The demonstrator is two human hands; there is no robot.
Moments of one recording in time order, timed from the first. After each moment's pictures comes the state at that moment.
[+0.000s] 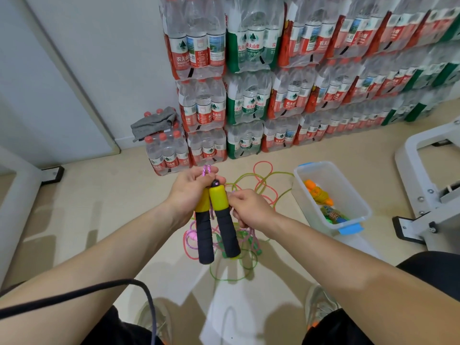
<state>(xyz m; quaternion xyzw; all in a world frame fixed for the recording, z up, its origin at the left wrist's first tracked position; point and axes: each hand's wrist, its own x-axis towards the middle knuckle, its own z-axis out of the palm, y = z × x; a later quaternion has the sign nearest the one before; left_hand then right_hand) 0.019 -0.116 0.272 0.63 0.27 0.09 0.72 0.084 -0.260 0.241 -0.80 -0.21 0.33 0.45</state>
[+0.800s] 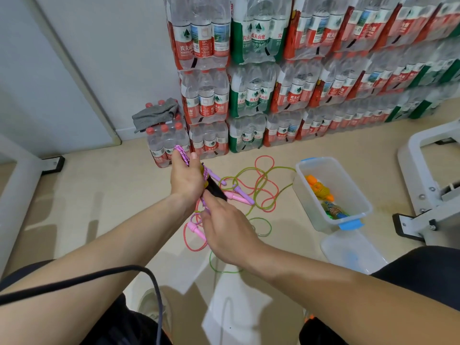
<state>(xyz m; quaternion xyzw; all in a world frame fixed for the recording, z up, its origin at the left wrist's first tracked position) 0.034 -0.111 0.254 0.68 0.39 0.25 0.56 0.010 -0.253 0.245 -0.82 -0.44 0.11 0.34</state>
